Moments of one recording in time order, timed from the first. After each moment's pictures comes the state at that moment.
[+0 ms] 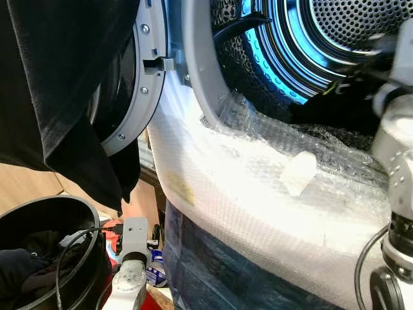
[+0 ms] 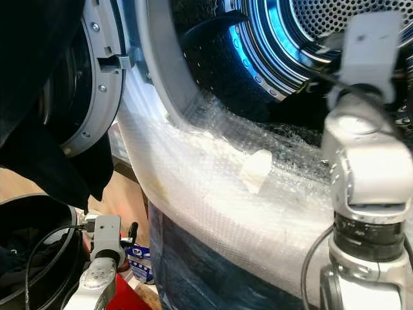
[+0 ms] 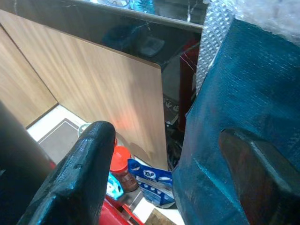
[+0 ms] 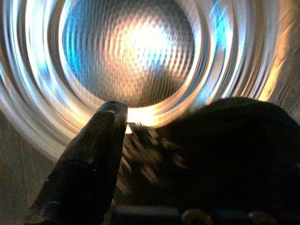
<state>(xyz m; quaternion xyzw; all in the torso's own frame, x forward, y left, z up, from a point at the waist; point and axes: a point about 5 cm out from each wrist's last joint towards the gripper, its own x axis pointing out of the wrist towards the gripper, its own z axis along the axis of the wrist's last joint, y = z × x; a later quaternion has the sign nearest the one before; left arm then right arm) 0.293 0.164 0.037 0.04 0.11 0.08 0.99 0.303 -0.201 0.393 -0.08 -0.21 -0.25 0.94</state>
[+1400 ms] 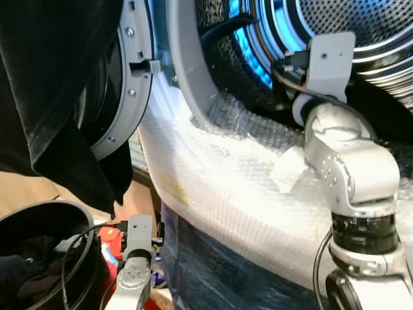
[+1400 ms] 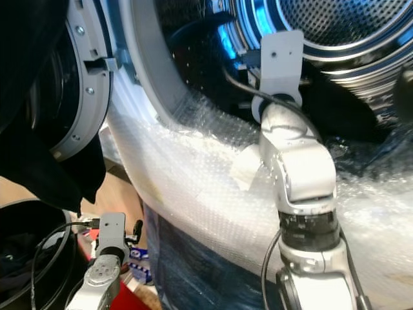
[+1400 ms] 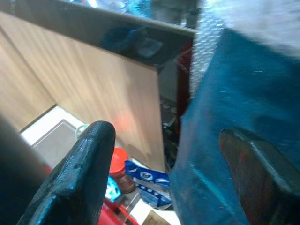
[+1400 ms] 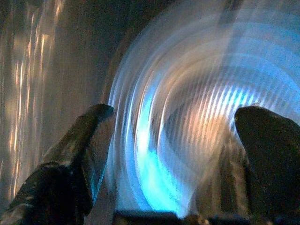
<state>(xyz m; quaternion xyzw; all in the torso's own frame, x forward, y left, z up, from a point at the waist) 0.297 0.159 0.041 0.03 0.11 0.08 0.99 0.300 -0.154 0.460 0.00 -0.38 -0.10 0.92</state>
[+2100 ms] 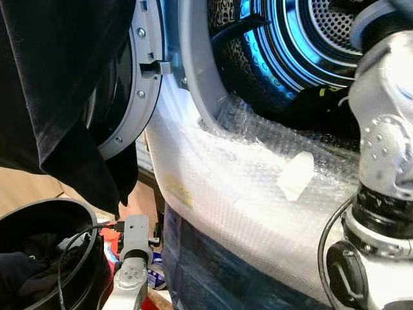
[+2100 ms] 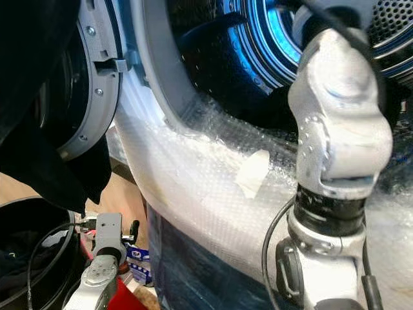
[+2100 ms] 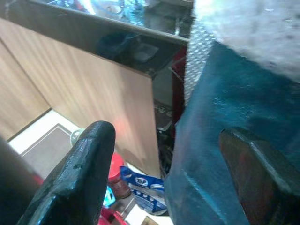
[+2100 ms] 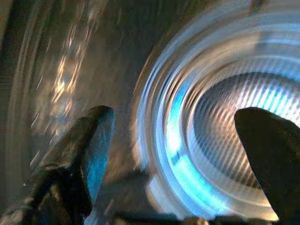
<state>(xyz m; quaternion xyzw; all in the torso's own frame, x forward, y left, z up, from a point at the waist) 0.297 0.158 0.040 0.03 0.11 0.08 0.99 0.305 -0.136 0.401 0.04 -0.28 0.02 0.96</state>
